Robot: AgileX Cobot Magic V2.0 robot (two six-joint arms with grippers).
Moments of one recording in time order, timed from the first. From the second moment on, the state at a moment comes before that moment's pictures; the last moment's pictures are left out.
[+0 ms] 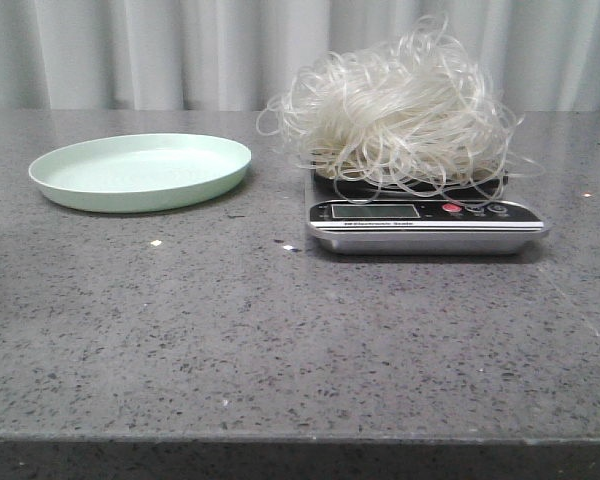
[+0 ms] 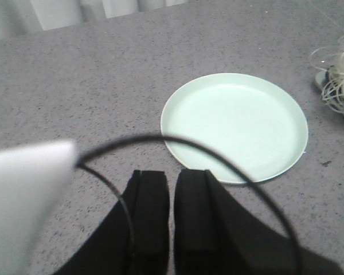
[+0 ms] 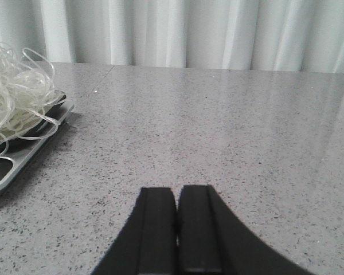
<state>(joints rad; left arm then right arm) -0.20 0.79 -0.85 -0.05 0.63 0.14 -0.03 -0.01 0.03 0.09 0.09 -0.06</state>
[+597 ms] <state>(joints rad) -0.16 0.37 -0.41 -0.02 0.32 0.14 -0.03 -0.01 0.03 0.09 0.06 -0.06</state>
